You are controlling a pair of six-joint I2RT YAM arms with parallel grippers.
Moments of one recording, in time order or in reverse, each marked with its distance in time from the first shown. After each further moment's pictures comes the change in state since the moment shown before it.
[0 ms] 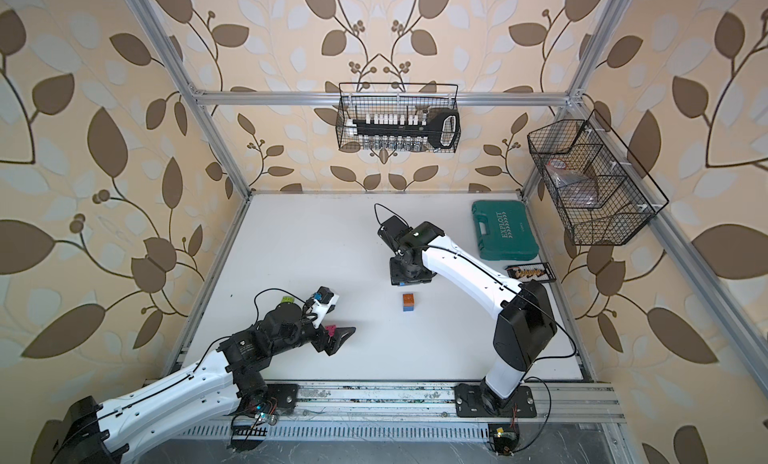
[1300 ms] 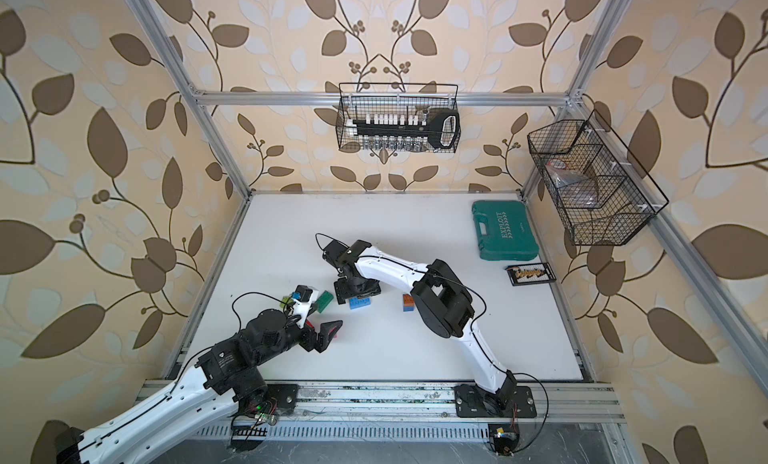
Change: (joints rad) left arm 0.013 -0.236 0.000 -0.207 -0.150 -0.150; right arm 0.209 0.556 0.375 0.137 -0.116 -0.003
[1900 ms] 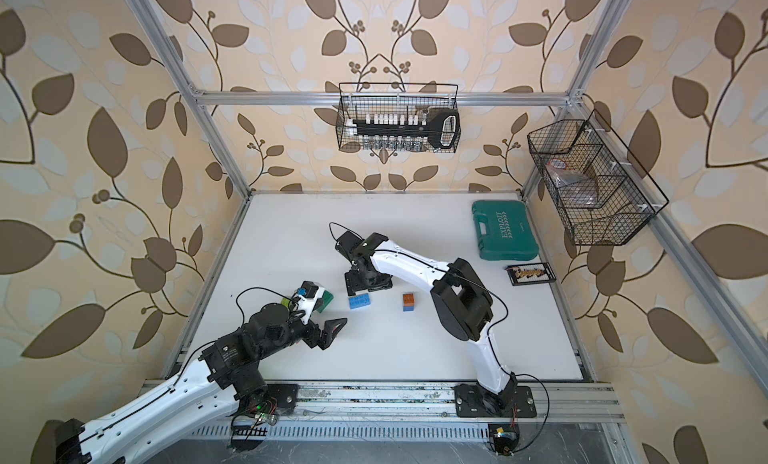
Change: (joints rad) left arm 0.000 0.044 0.039 0.041 0.029 0.048; right arm -0.043 -0.090 -0.079 0.011 0.016 0.007
